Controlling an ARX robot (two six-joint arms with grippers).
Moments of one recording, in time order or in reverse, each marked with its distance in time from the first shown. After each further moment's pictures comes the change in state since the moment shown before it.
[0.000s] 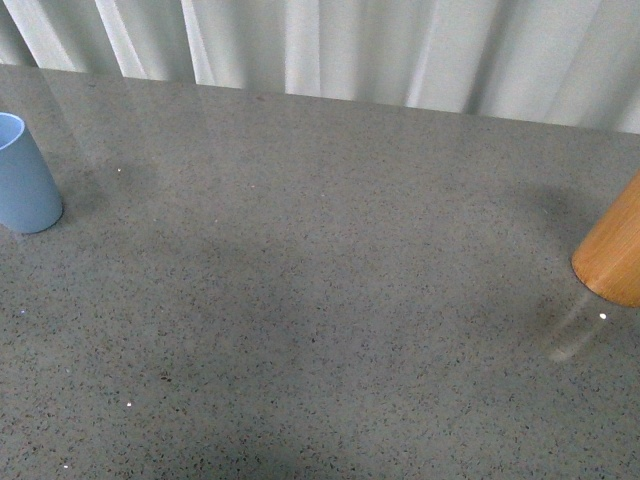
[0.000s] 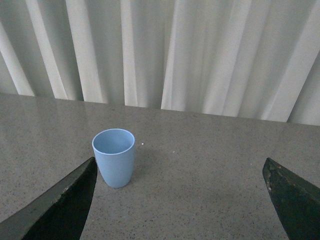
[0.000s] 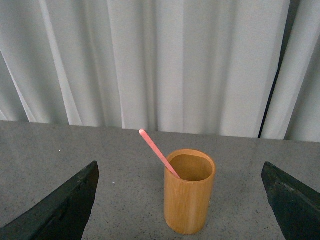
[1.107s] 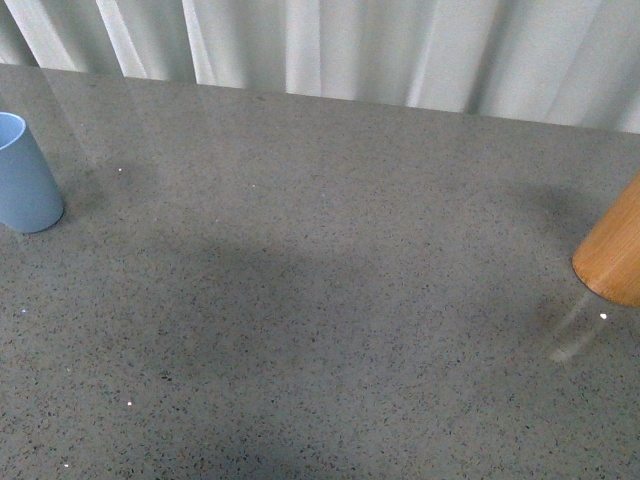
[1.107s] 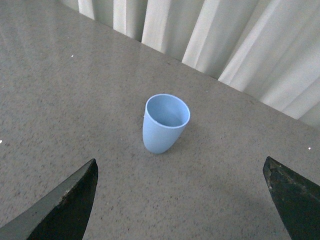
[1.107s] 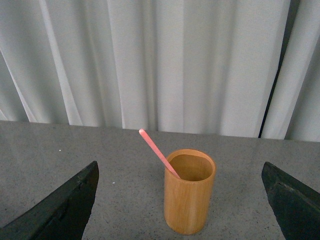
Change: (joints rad) left arm 0.105 0.594 0.257 0.047 -0.158 -0.257; right arm 0.000 0.000 0.000 0.000 0.000 0.000
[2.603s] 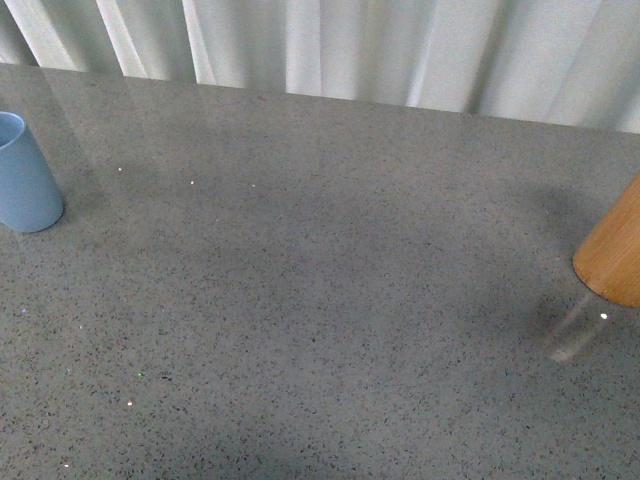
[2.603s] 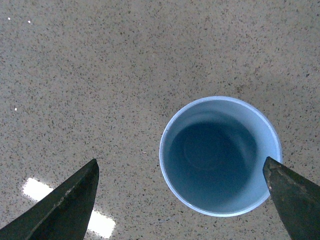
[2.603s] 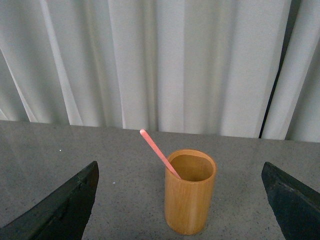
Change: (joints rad) left arm 0.051 1.258 0.905 -0.225 -0.043 0.260; right arm 0.000 0.000 0.000 0.000 0.000 0.000
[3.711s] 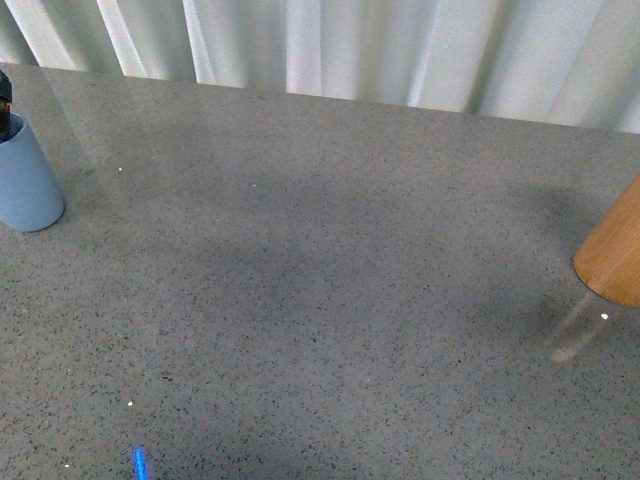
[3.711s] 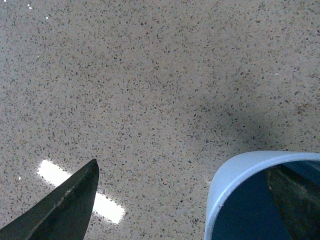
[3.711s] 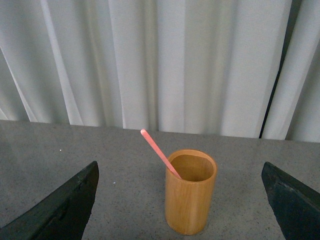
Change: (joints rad) left arm 0.032 0.229 0.156 0.014 -0.059 0.004; right arm 0.000 0.000 0.000 0.000 0.000 0.000
